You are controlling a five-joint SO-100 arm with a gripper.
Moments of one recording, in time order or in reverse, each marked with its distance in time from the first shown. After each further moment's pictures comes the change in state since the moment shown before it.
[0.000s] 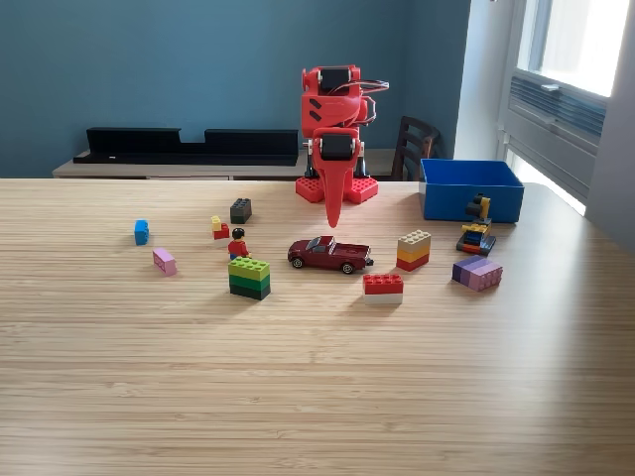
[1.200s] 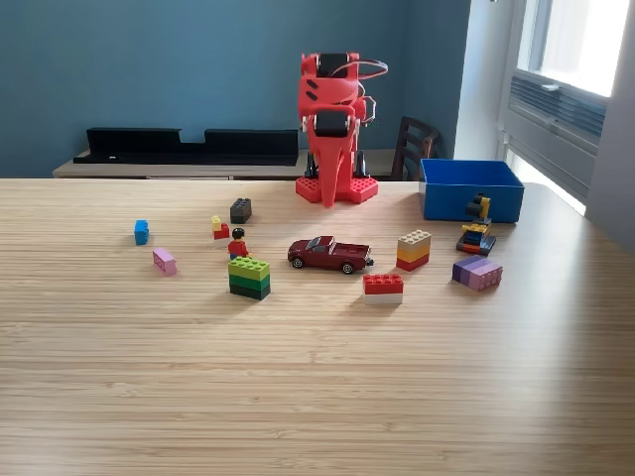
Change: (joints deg) arm 3.6 -5.6 -11.6 -2.8 3.3
